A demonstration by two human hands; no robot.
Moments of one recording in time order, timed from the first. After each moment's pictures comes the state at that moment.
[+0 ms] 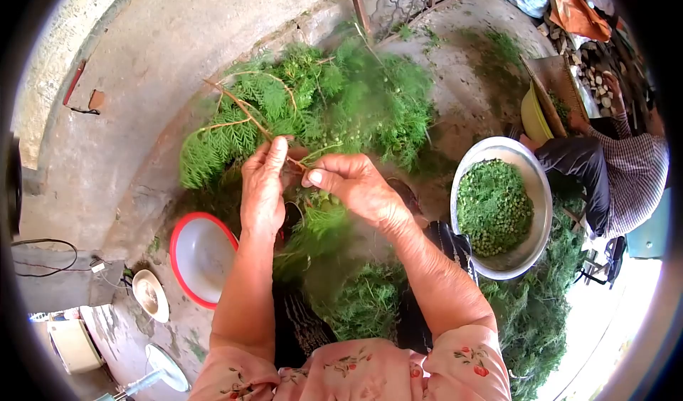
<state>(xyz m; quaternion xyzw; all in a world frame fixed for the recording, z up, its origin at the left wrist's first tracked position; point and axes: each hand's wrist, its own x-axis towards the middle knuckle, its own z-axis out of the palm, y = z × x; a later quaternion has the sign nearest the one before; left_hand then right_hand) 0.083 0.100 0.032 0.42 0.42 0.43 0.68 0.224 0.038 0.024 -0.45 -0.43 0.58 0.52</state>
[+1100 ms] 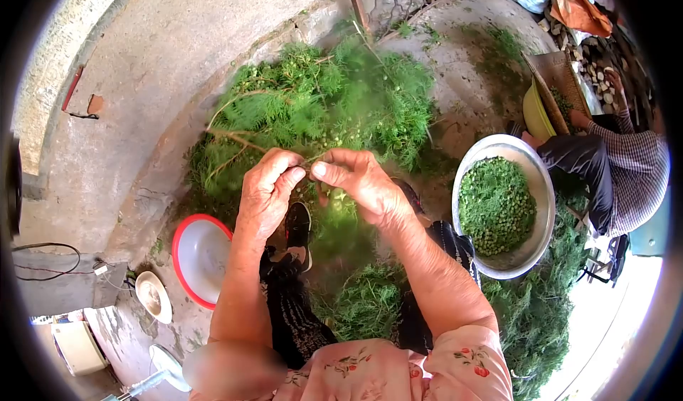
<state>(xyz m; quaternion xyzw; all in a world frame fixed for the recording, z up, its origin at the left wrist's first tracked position) 0.071 0.101 0.033 0.81 0.34 0.33 0.34 0.233 0.044 0.024 -0.43 -0.31 0.66 0.53</state>
